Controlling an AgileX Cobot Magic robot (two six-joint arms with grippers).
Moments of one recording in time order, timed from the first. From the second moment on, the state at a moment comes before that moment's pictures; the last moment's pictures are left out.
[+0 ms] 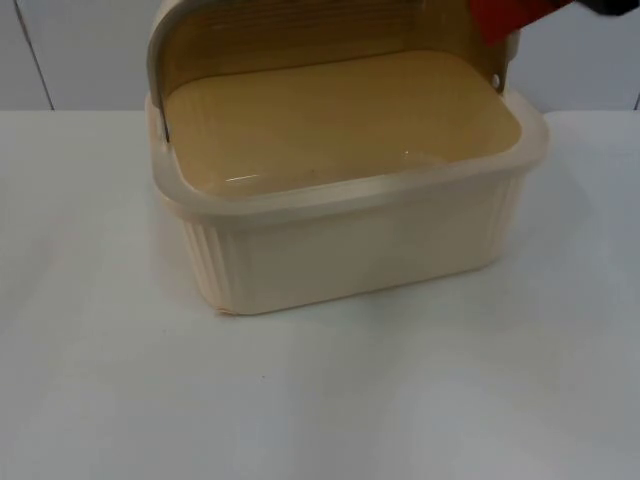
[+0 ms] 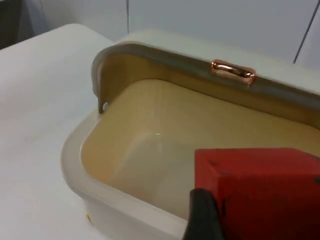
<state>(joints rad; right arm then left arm) 0.62 1.27 -0.89 0.11 0.10 -0.23 -0.20 1.04 -0.84 0.34 0.47 -0.34</state>
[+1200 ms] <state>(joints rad) 0.51 1.92 -1.24 0.21 0.01 -0.31 -0.20 1.04 -0.84 0.34 0.49 -0.34</state>
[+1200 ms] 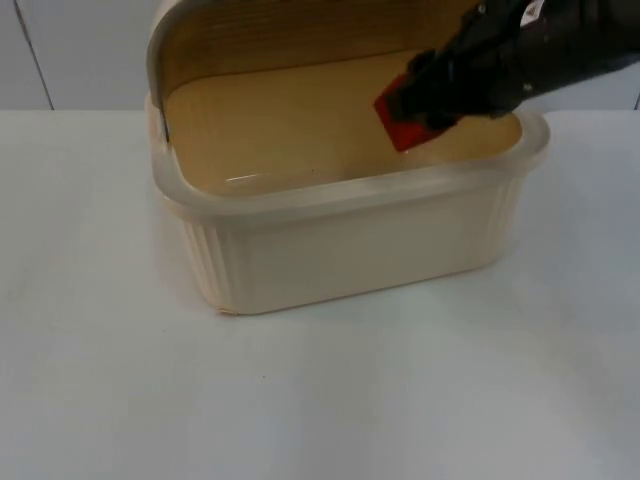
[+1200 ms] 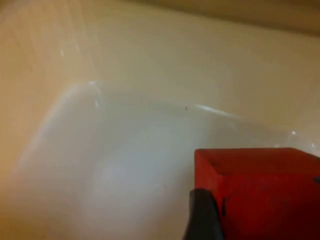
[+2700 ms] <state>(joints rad) 0.51 1.71 -1.25 0.21 0.62 -0.26 -0.20 1.04 -0.84 0.34 0.49 -0.34</state>
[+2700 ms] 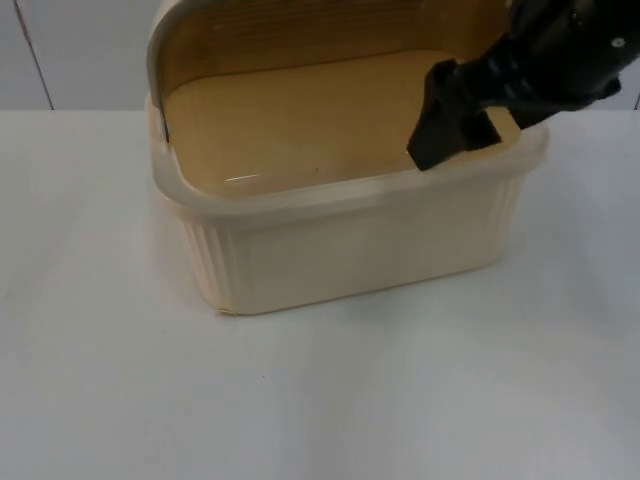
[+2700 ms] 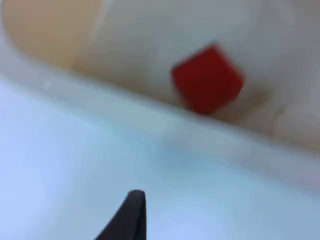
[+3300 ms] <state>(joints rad) 0.49 1.30 -1.06 -0.03 0.55 -0.05 -0.20 1.04 -0.84 0.34 0.50 -0.34</state>
